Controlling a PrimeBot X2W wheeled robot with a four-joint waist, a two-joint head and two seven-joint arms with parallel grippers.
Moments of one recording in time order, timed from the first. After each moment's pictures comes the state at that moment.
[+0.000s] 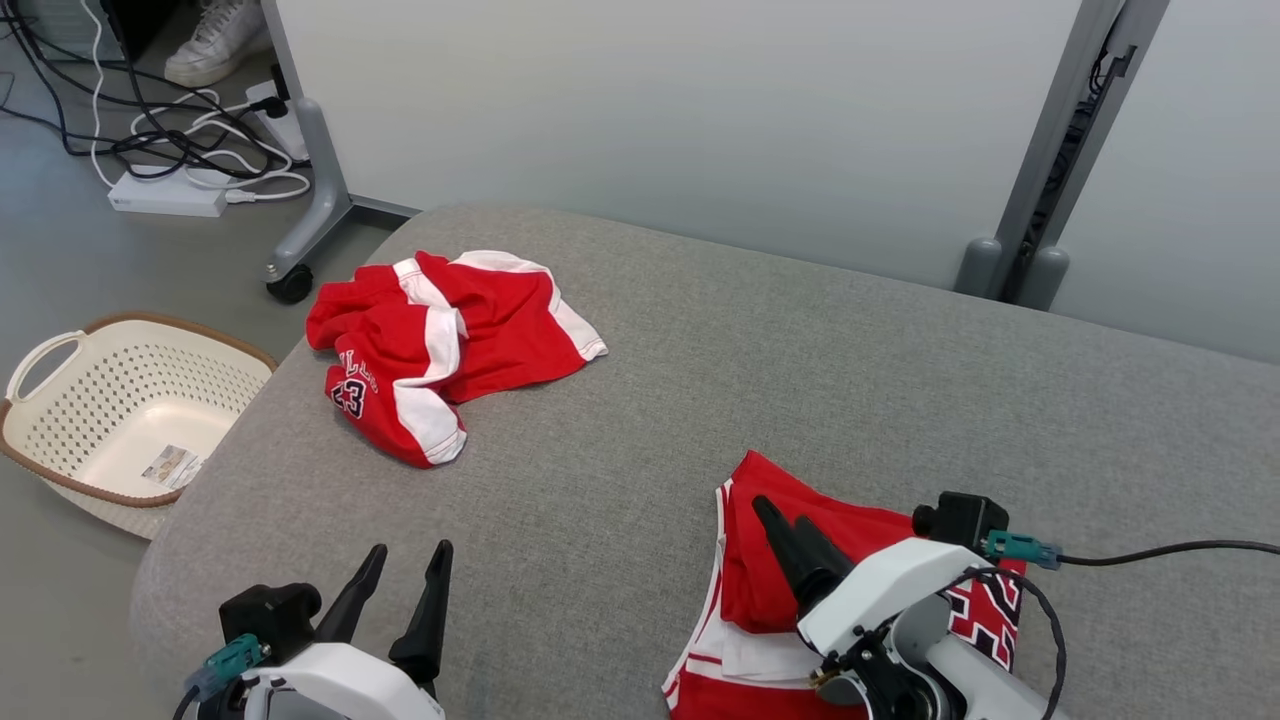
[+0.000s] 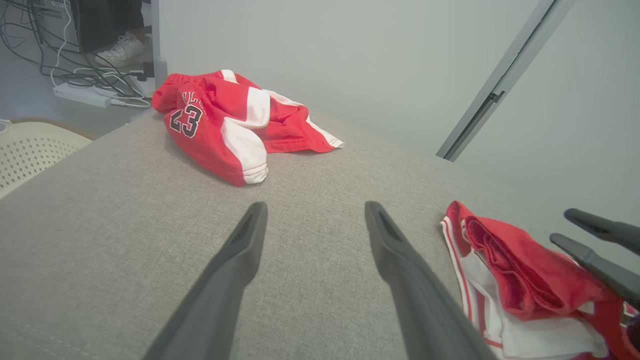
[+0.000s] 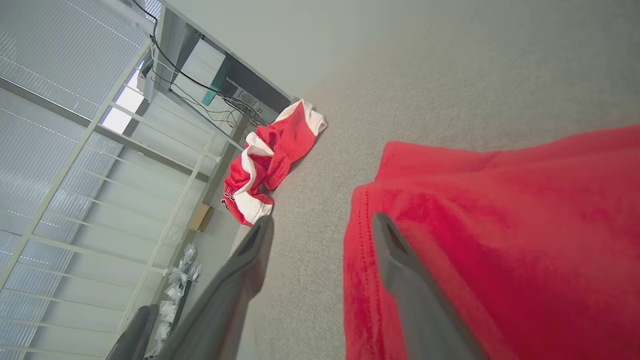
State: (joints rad) left arm -0.15 0.29 -0.52 0.40 -0.81 0.03 -0.25; right arm -0.44 -0.05 0.73 0.72 1.31 0.13 -0.16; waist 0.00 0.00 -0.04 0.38
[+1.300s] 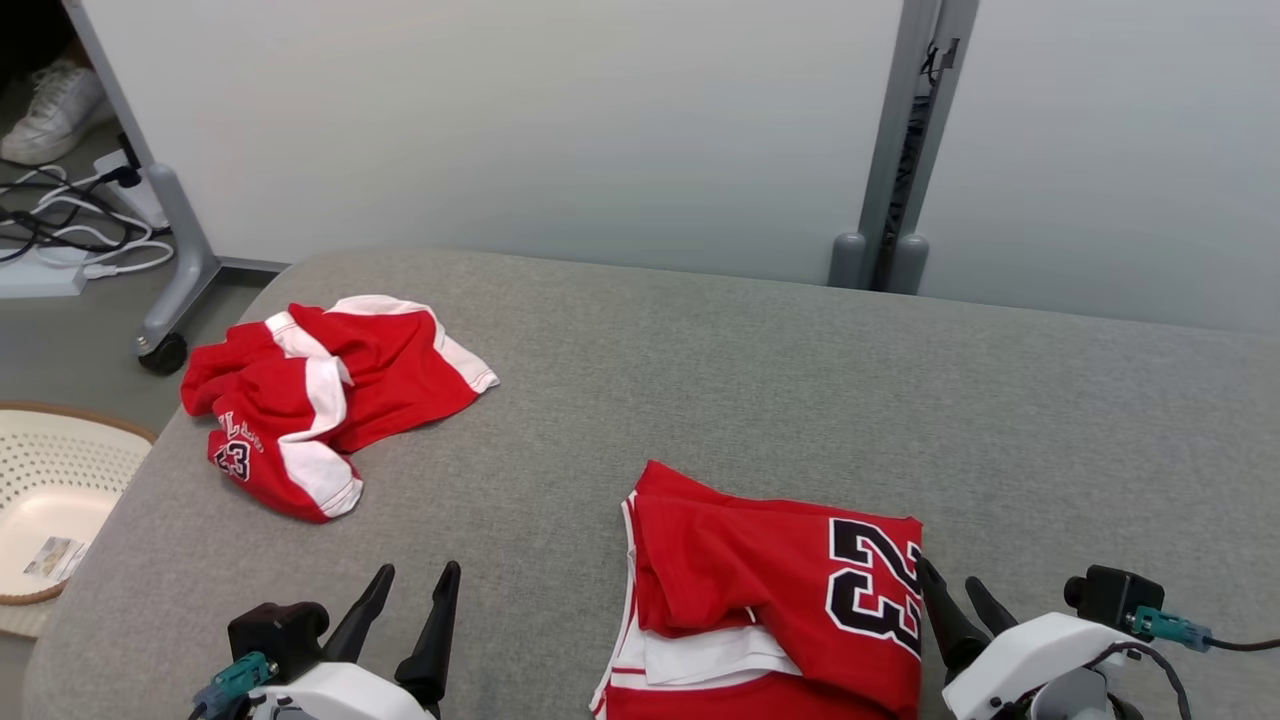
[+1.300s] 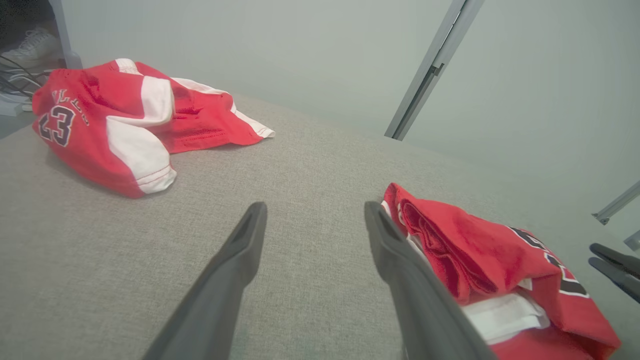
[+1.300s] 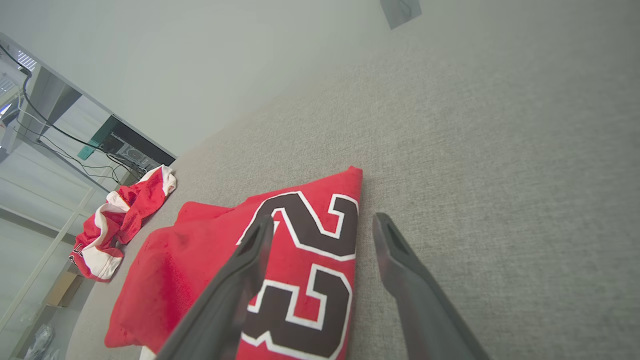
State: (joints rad) left arm -0.12 0.30 -0.54 0.38 -0.81 0.03 -0.24; right arm -0.32 -0.23 0.66 0.74 1.17 0.13 -0.26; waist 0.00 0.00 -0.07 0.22
